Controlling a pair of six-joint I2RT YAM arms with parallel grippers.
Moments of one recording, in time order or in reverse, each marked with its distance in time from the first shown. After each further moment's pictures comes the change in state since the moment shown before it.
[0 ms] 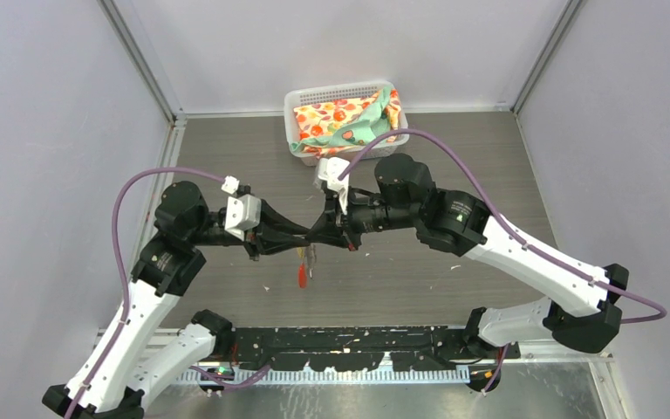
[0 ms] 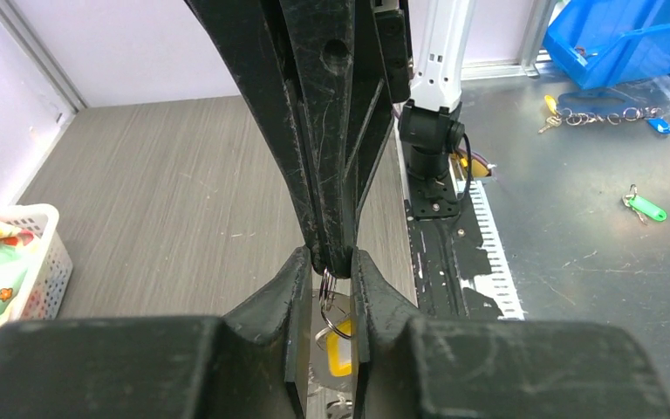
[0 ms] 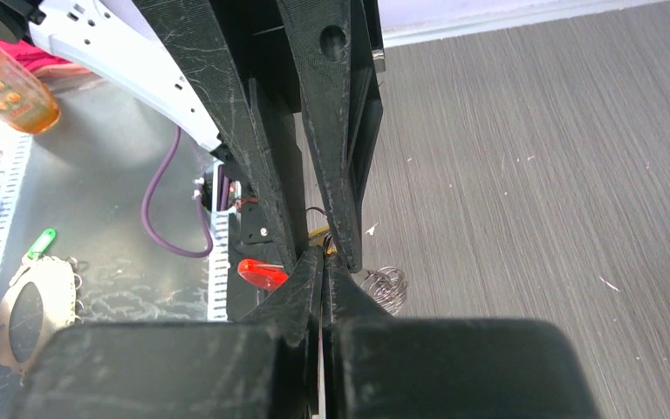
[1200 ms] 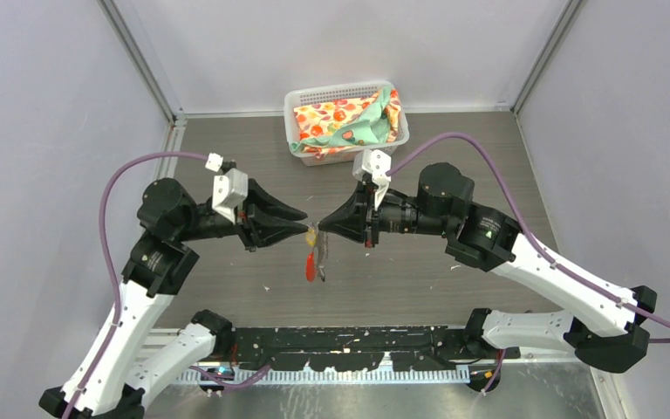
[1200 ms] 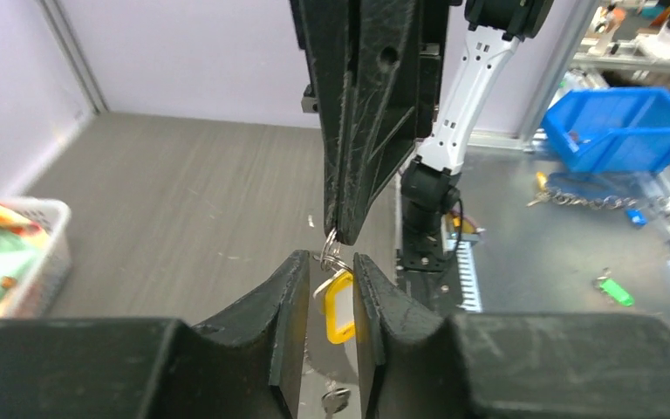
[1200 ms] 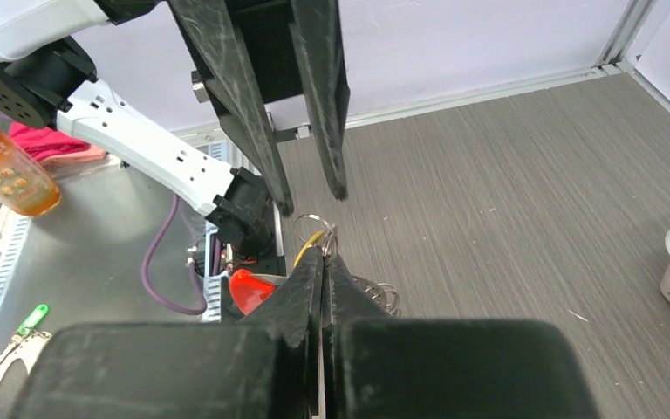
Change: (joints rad) left arm -0.002 0.017 0.089 0.092 -0.097 -0.238; right arm -0.033 -0.195 -0.213 0.273 0.034 0.106
